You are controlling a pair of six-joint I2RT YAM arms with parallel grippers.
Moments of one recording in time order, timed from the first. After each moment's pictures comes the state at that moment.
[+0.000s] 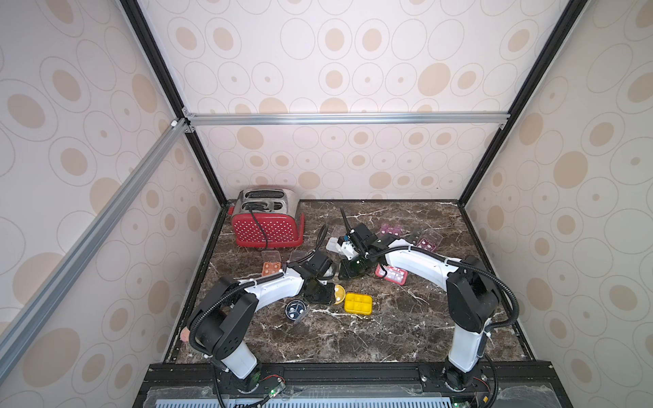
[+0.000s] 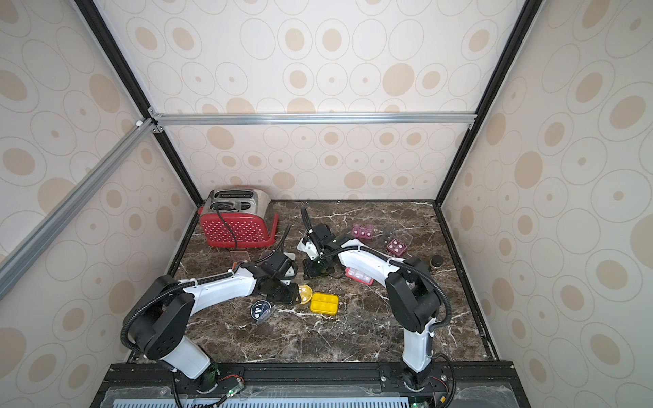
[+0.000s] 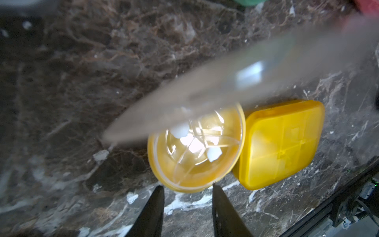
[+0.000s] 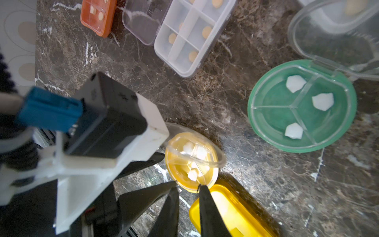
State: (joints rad) left arm -0.66 1.62 0.90 -0.51 0.25 -0.50; right arm 0.70 1.86 1.42 -0.70 -0.37 0.33
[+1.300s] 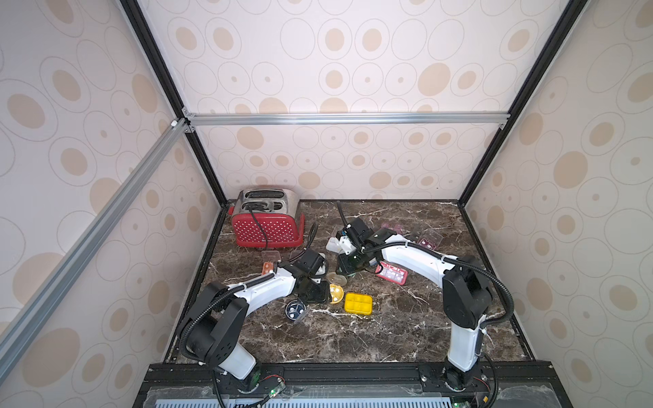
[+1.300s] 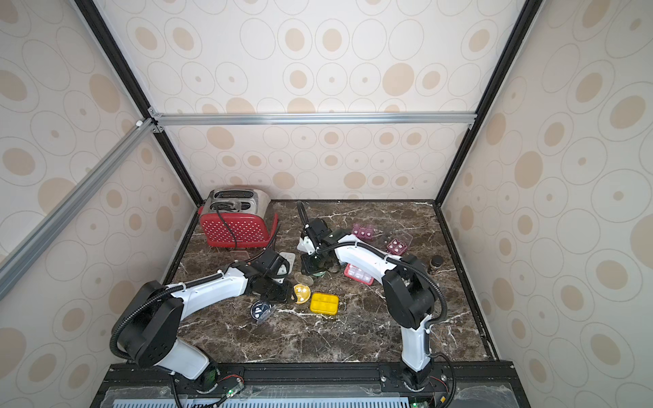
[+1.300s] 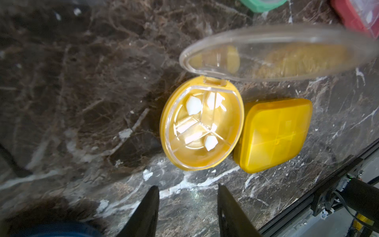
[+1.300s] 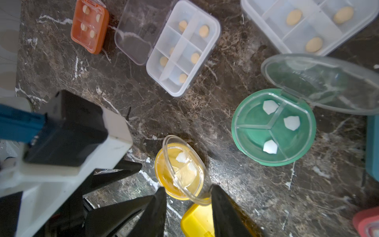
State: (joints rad) left arm -0.59 1.56 0.87 -0.54 0.31 -0.51; right arm 0.70 1.92 1.53 -0.76 -0.29 0.31
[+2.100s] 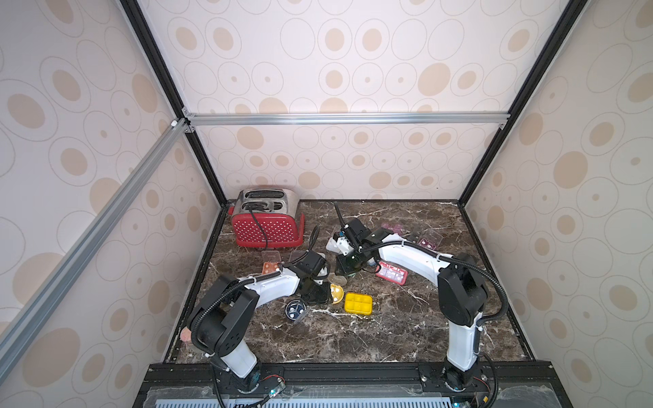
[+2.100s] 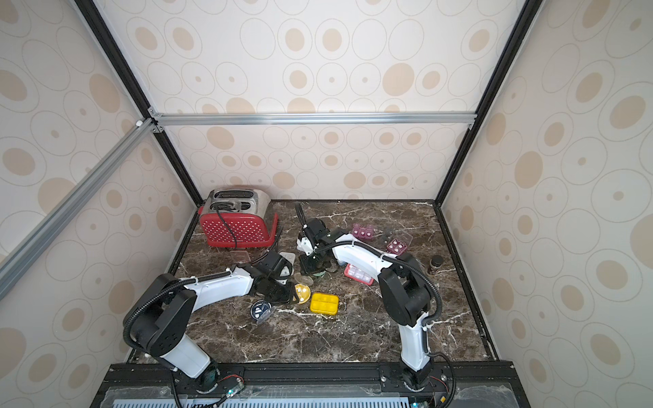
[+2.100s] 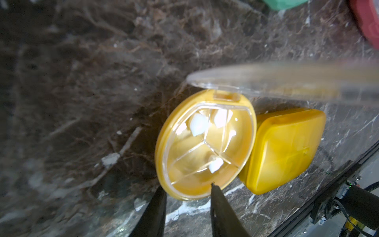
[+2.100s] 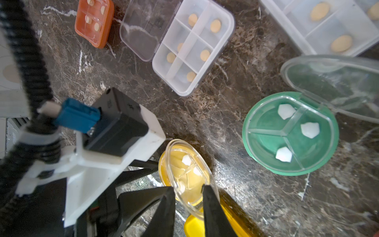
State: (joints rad) left arm -0.59 1.63 0.85 -0.46 0.34 -0.53; right arm 0.71 1.95 1.55 -0.76 -0.33 0.29
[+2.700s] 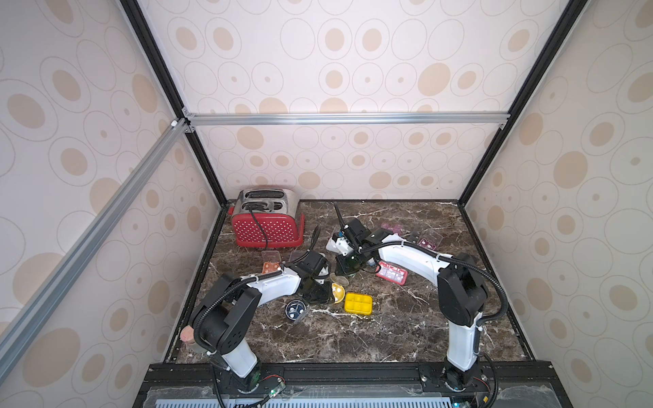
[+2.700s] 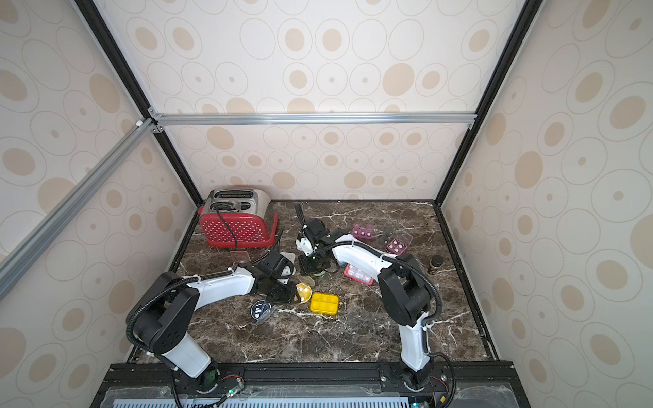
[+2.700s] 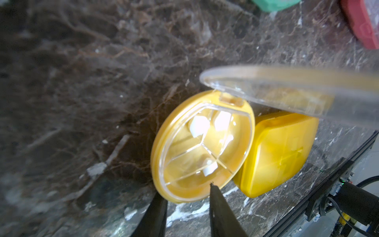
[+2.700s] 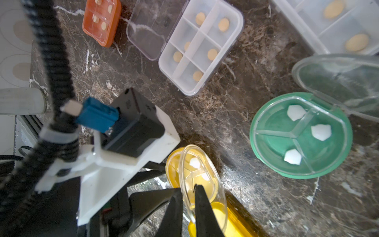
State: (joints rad) left arm -0.59 1.65 0.86 -0.44 0.35 -0.53; right arm 0.71 1.95 1.54 -0.75 -0.36 0.29
